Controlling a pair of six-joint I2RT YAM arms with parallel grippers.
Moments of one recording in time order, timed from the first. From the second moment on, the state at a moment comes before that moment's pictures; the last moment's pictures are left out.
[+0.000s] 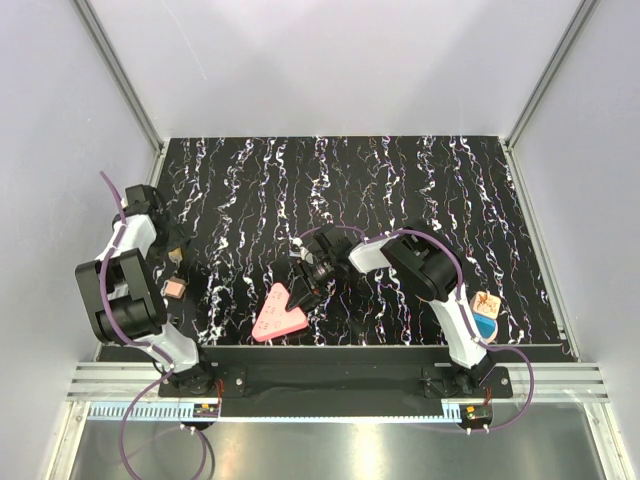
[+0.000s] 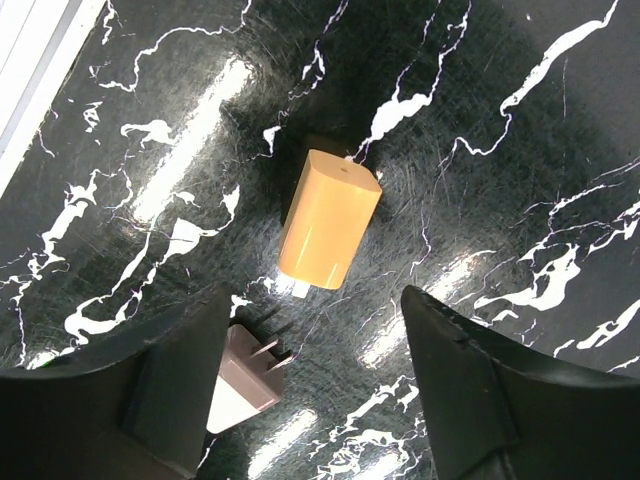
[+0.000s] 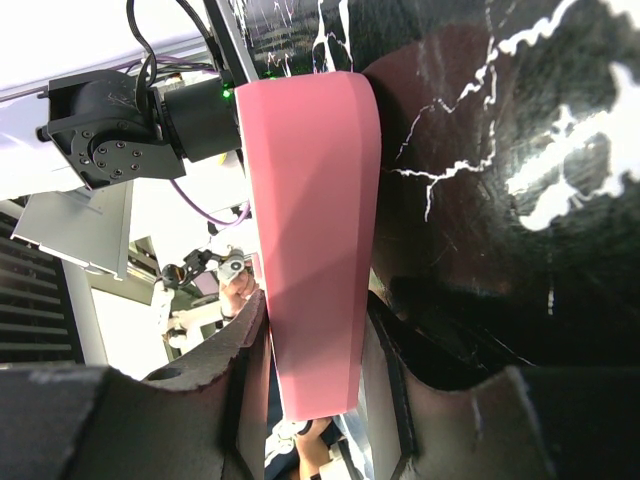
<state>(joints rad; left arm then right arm) 0.34 1.60 1.05 -0.57 -0.09 -0.36 0.78 2.23 1.20 0.12 -1.10 0.78</state>
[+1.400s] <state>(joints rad) -0.14 0.51 0.68 -0.61 0.13 -0.60 0.96 2.32 1.42 0.34 -0.64 1.29</state>
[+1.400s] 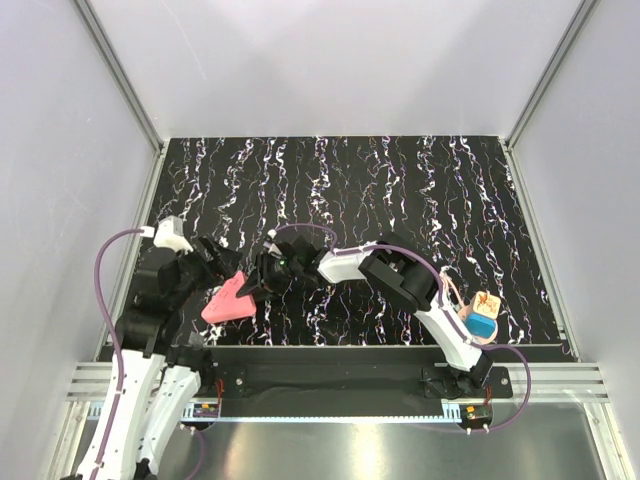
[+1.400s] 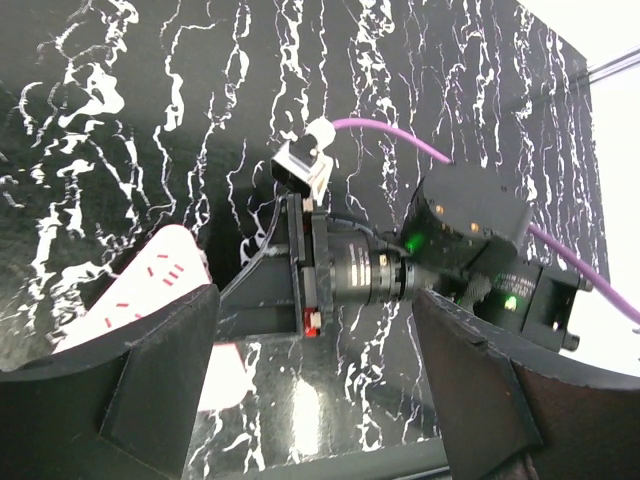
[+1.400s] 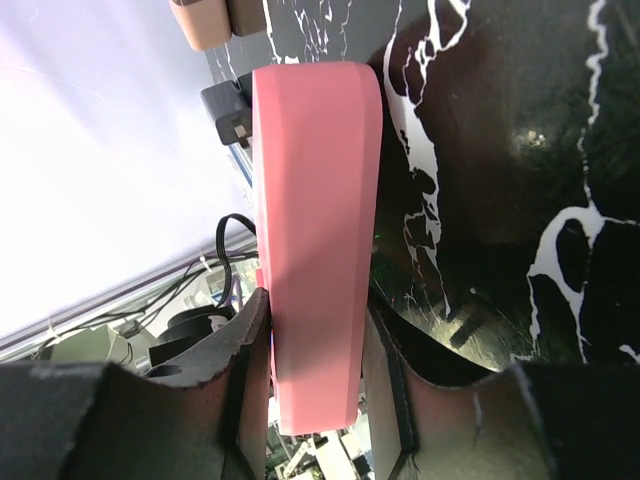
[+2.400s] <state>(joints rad) -0.16 0.42 0.68 -0.55 0.36 -0.66 0.73 1.64 1.06 -0.44 -0.16 0.91</state>
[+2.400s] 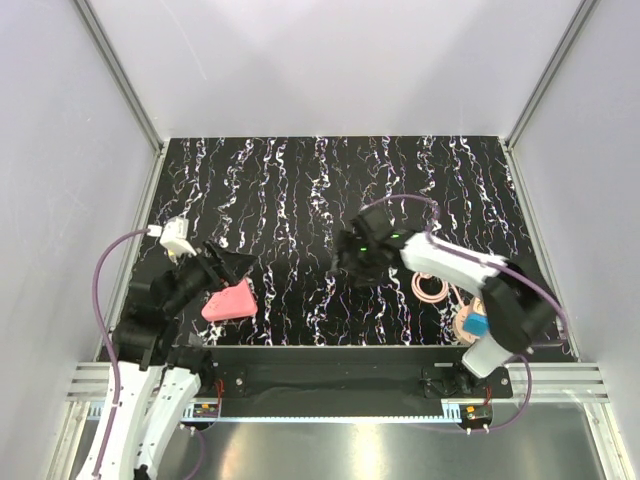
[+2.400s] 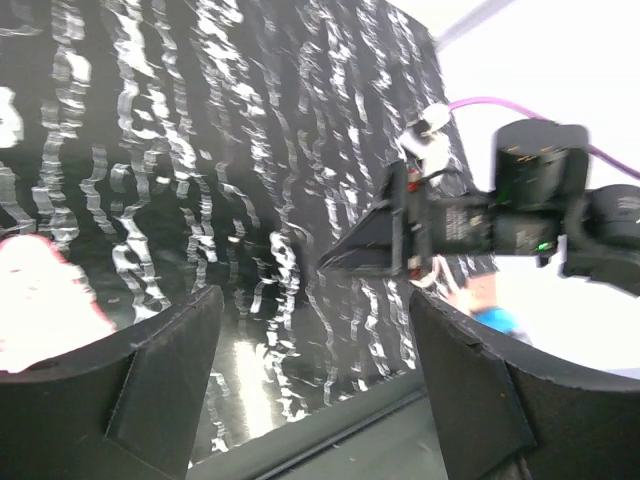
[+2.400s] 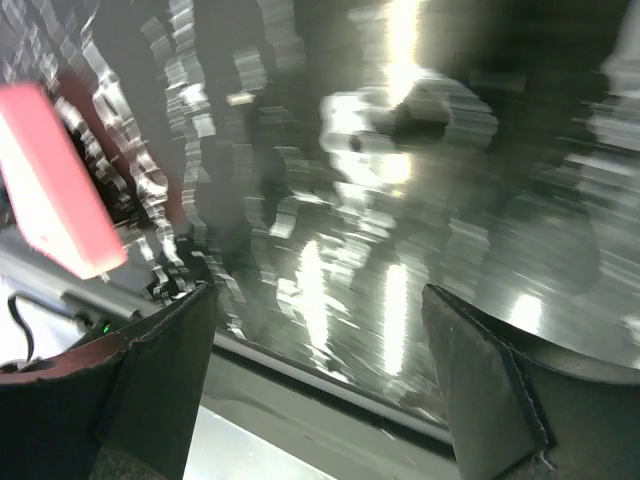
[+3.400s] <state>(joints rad) -1.05 1.81 1.23 0.18 0.50 -0.92 0.05 0.93 0.99 -1.23 0.17 0.77</state>
